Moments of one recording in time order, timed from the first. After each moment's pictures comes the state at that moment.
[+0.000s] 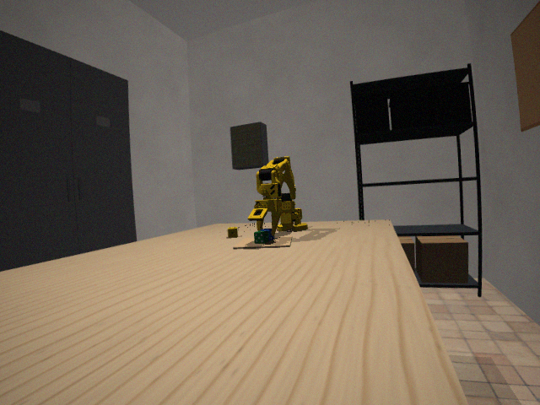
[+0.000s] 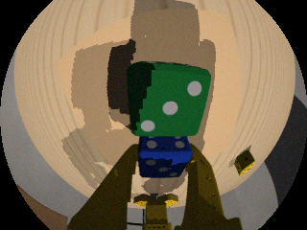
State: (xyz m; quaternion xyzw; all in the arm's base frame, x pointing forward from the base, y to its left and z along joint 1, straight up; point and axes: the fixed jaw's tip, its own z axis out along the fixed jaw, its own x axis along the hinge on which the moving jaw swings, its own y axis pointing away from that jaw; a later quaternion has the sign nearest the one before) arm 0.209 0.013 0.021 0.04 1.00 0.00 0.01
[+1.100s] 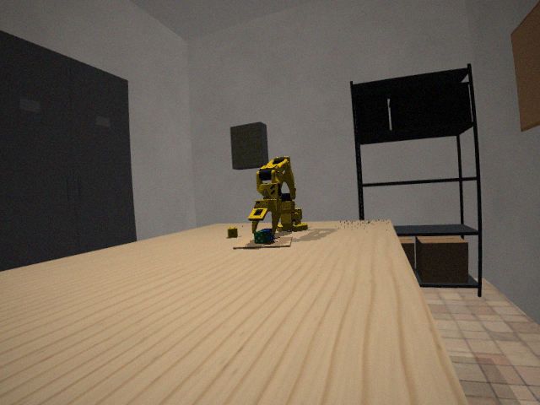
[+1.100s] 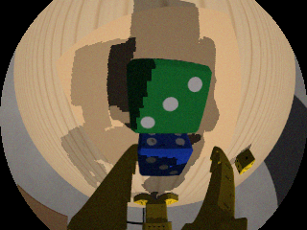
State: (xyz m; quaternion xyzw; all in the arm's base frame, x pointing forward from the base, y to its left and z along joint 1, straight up) arm 0.208 0.013 0.021 0.04 1.00 0.00 0.01
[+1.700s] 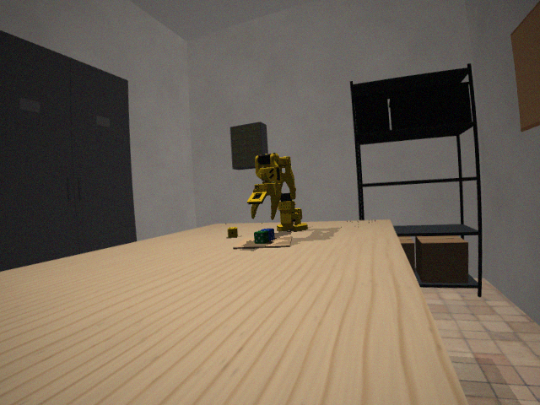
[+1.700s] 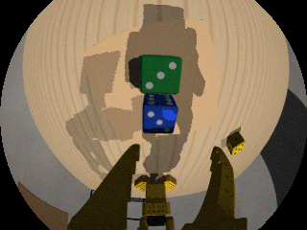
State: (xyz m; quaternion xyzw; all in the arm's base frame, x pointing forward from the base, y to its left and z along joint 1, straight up) arm 0.206 0.013 0.064 0.04 1.00 0.00 0.00
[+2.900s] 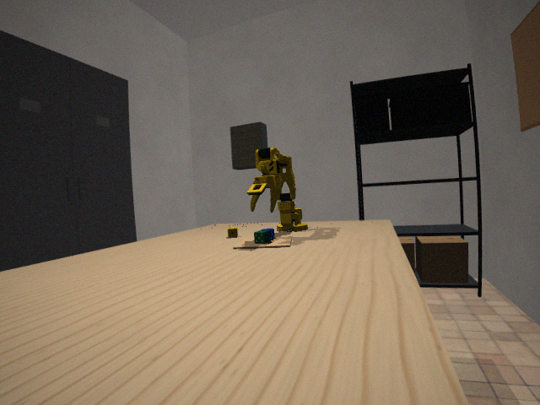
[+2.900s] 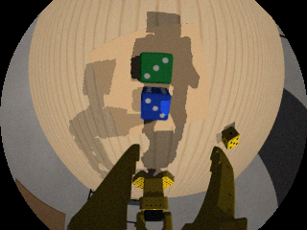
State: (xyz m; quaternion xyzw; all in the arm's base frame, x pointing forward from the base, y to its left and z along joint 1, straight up) arm 0.200 0.010 0.084 0.03 1.00 0.00 0.02
